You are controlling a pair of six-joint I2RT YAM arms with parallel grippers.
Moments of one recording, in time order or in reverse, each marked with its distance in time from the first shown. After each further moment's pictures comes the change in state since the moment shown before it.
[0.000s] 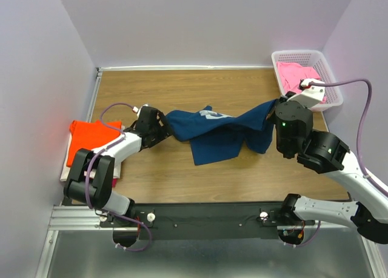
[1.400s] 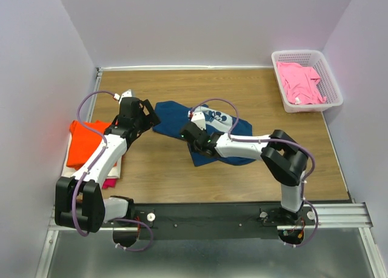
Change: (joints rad) left arm 0.113 -0.205 0.094 -0.142 -0.075 0.169; right arm 0.052 0.965 -0.093 0.470 -0.625 0.050
